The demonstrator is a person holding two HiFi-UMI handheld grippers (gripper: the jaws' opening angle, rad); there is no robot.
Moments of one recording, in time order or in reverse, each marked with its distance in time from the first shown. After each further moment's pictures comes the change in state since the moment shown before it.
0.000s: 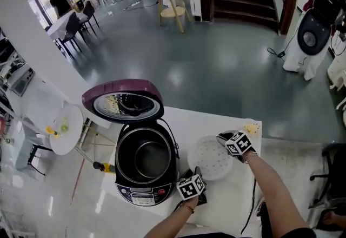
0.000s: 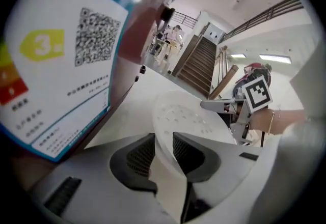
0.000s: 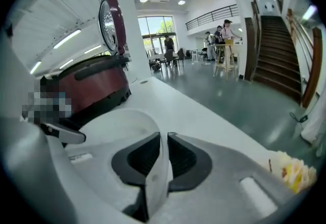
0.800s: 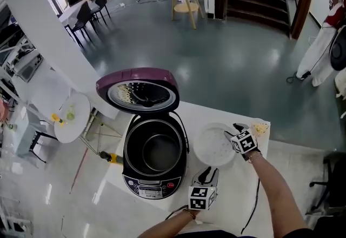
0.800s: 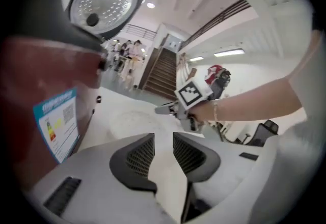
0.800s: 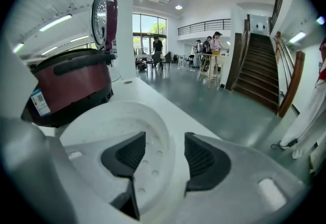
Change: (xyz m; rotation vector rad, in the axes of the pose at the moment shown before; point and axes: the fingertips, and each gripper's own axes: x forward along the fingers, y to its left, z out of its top) left arm -0.058 -0.076 0.001 0.328 -0.153 -0.322; right arm 0.002 -0.020 0.016 -0.034 -0.023 -0.238
